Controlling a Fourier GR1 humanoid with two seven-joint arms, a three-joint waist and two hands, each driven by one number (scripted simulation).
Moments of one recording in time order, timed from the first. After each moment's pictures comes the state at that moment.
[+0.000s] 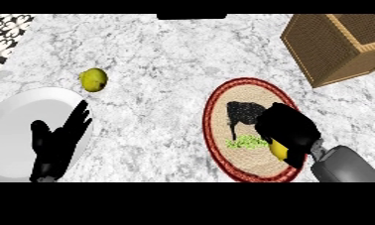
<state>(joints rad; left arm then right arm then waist) 0.09 0.38 -0.17 -1.48 0.27 0.17 0.18 -0.28 -0.57 0.57 -1.50 1.05 0.26 -0.20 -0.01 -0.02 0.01</state>
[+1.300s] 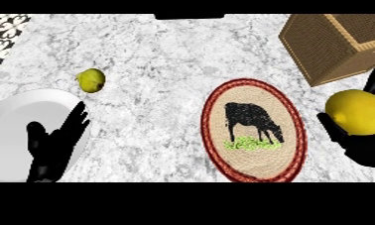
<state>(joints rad) 0.11 0.38 -0.16 -1.52 0.26 0.17 0.21 -0.29 -0.31 -0.18 -2.20 0.28 0.28 0.57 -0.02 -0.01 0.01</state>
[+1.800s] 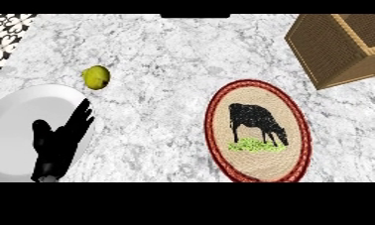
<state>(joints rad) 0.09 0.36 -0.16 -1.50 0.24 0.15 0.20 -0.63 -0.56 -0.43 -1.89 0.10 0.36 0.73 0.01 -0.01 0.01</state>
